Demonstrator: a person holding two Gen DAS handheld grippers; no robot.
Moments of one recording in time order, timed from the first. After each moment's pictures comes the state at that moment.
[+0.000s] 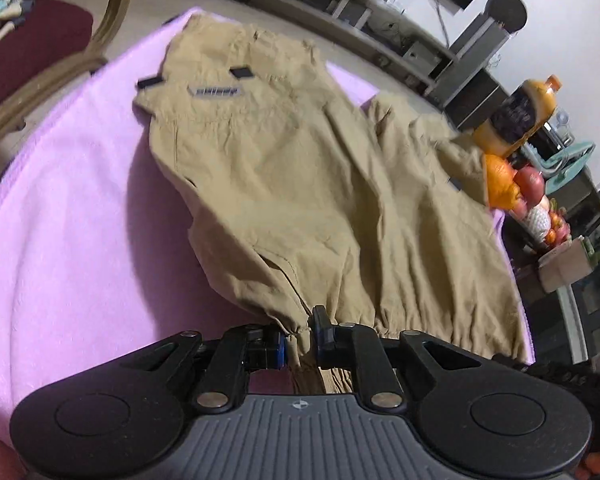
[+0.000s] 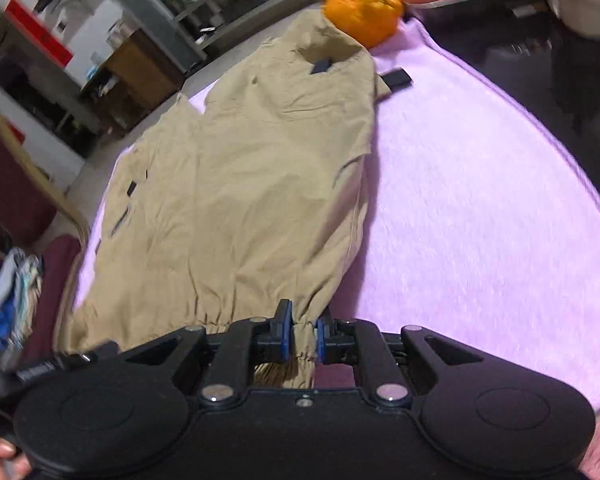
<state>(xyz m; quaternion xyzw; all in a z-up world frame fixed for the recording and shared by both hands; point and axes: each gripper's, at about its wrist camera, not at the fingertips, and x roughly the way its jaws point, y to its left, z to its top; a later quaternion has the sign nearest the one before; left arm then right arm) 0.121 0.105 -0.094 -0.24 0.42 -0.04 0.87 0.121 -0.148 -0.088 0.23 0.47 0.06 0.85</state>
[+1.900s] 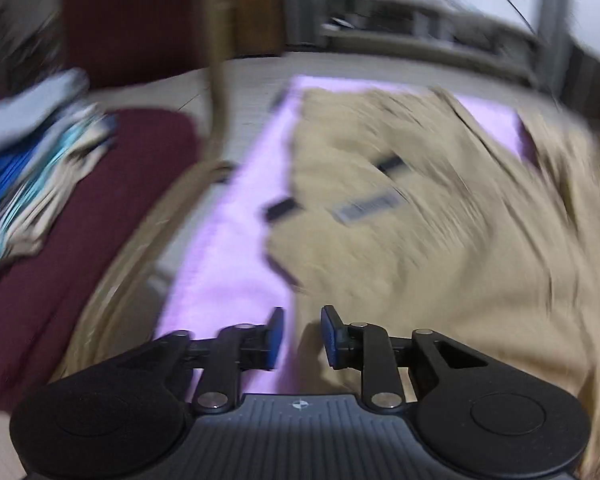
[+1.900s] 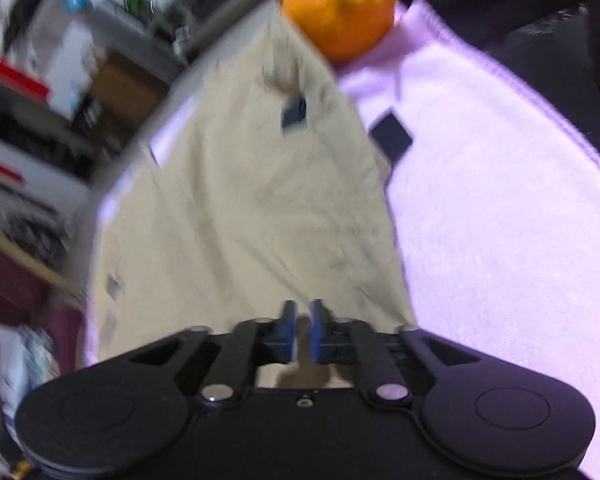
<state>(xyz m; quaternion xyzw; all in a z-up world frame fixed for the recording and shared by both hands) 0.182 0.175 -0.103 -0.09 0.41 0.16 0.89 0.258 -0.212 -0.100 0.34 0.47 0.07 0.81</state>
